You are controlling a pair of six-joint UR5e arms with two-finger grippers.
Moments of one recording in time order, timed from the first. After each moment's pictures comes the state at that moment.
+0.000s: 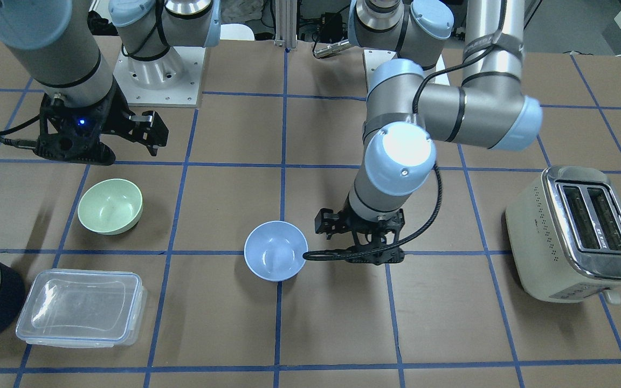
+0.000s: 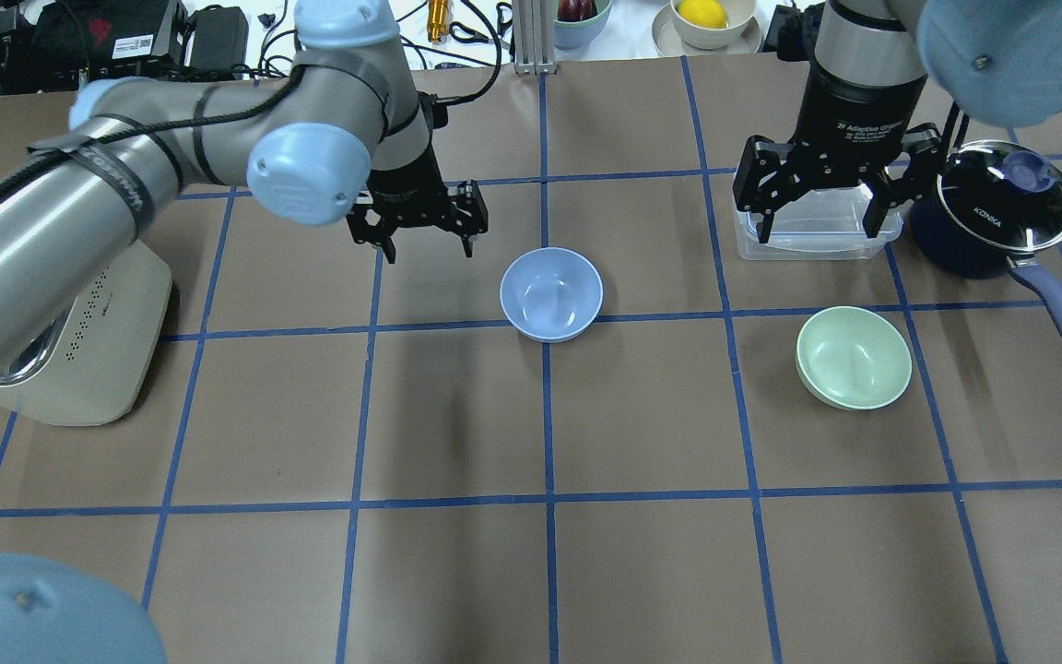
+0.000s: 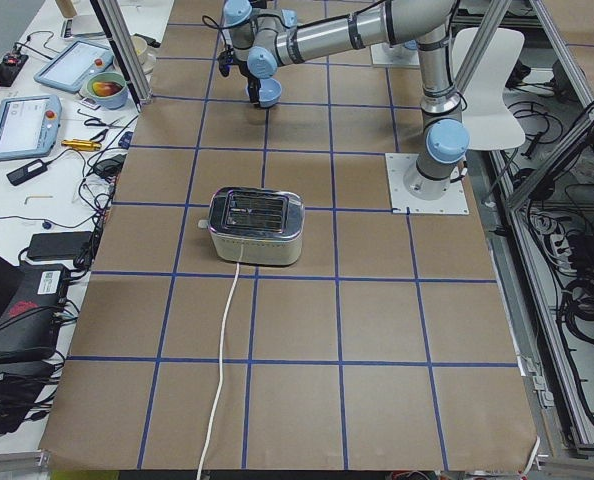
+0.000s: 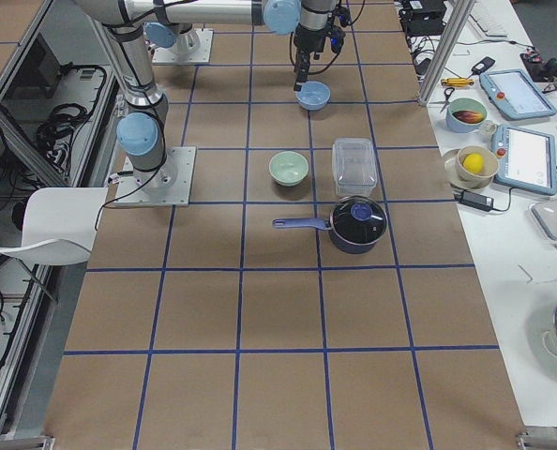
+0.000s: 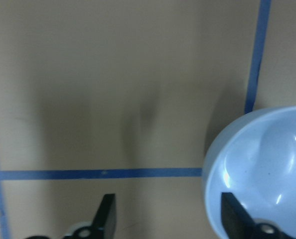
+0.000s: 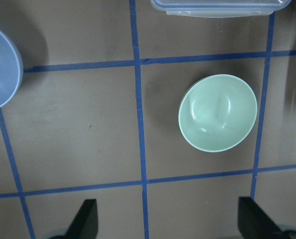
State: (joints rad) left arm -1.72 -1.95 -1.50 -1.37 1.55 -0.15; right arm 1.59 -1.45 1.51 -1.47 -1.65 0.08
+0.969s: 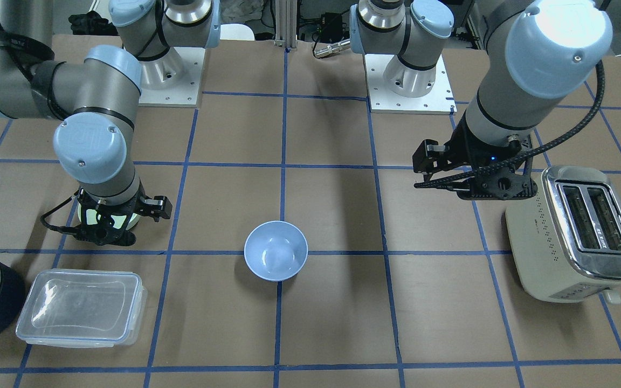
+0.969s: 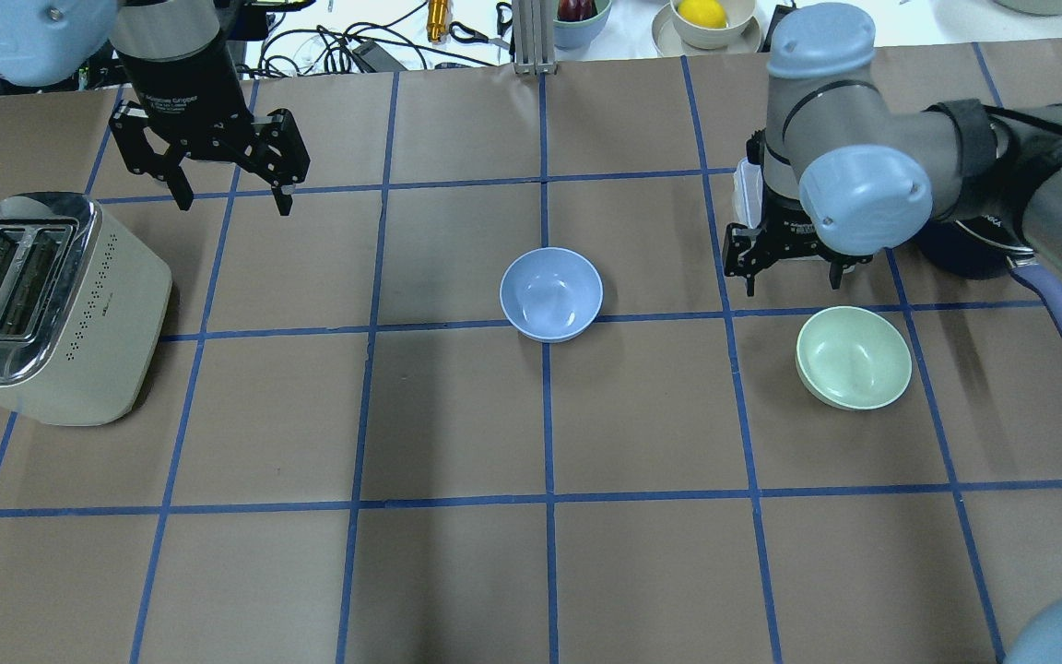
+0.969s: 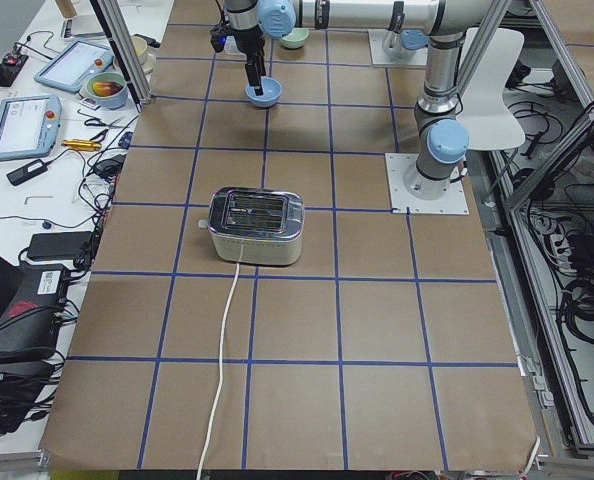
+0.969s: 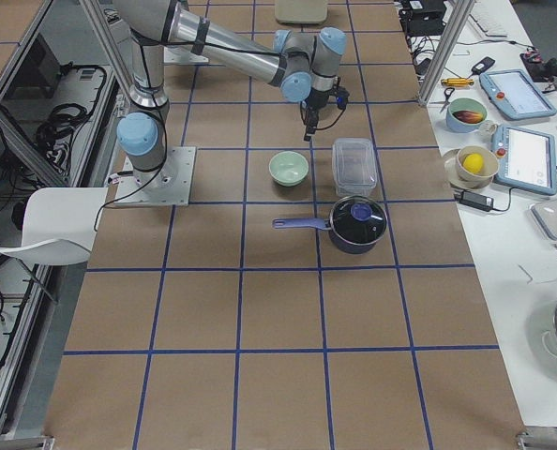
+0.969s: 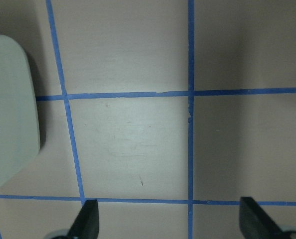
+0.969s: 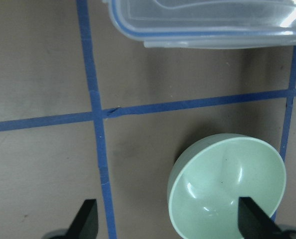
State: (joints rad) left arm -1.56 -1.79 -1.36 -1.74 1.71 0.02; right arm 1.57 -1.28 1.79 -1.90 -1.78 0.10
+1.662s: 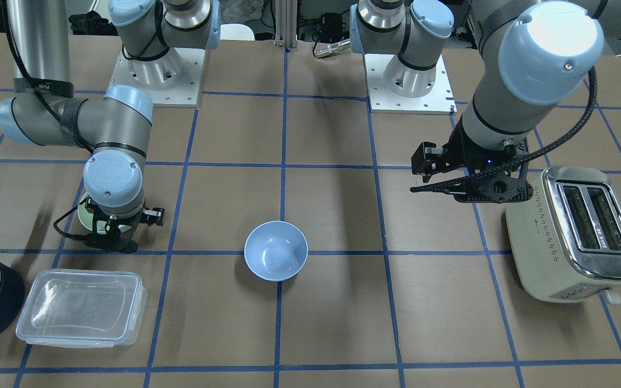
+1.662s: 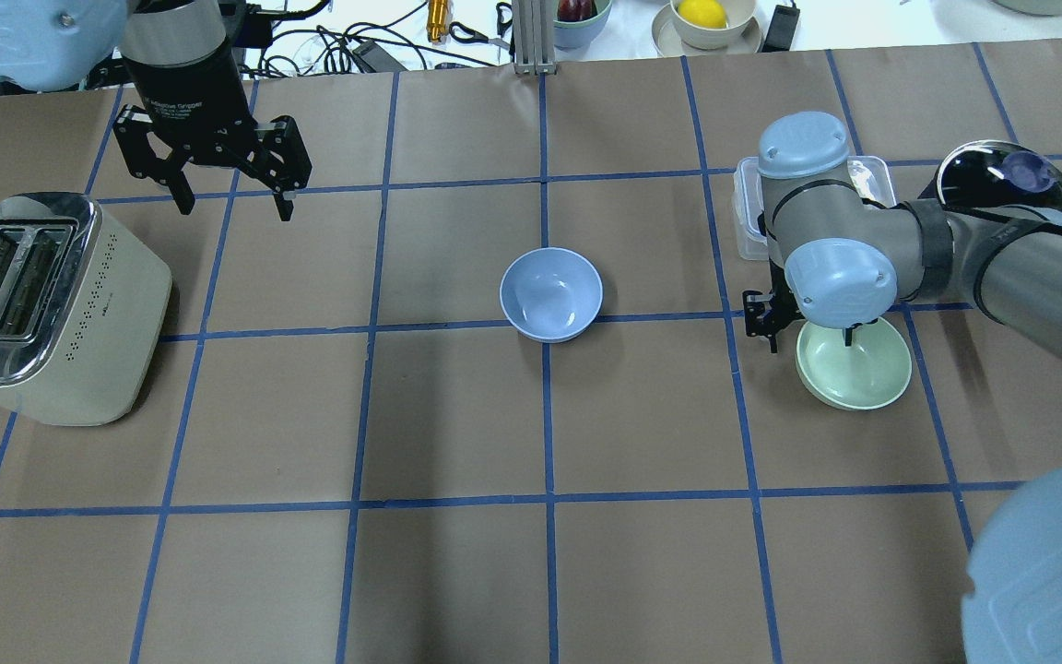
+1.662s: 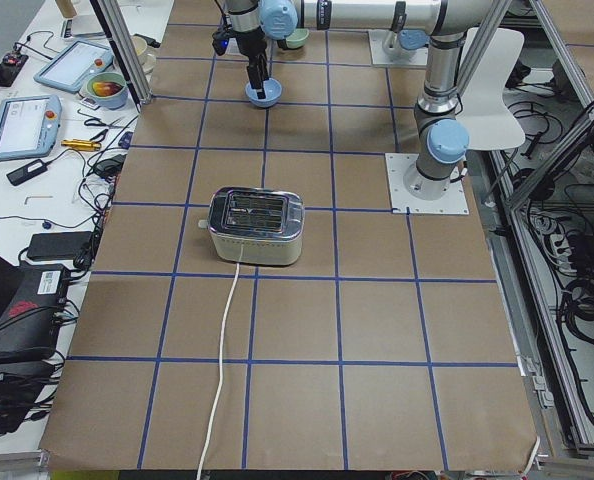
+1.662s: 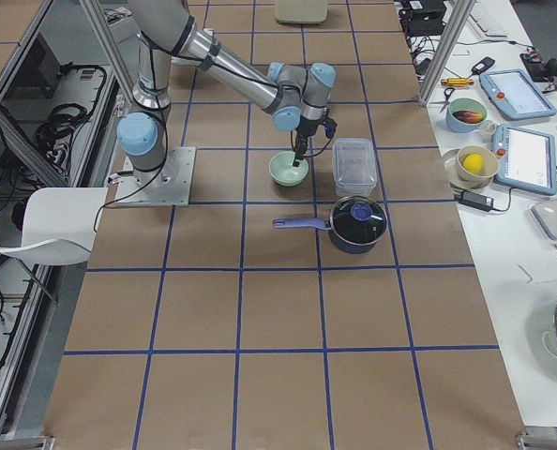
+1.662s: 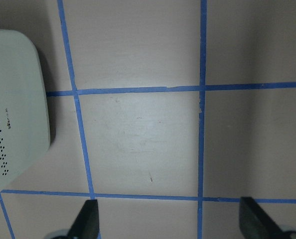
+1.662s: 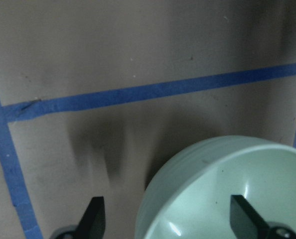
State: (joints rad) left arm -1.57 -1.80 -1.36 -1.74 1.71 0.02; right arm 1.54 -1.21 1.91 -2.04 -1.88 0.11
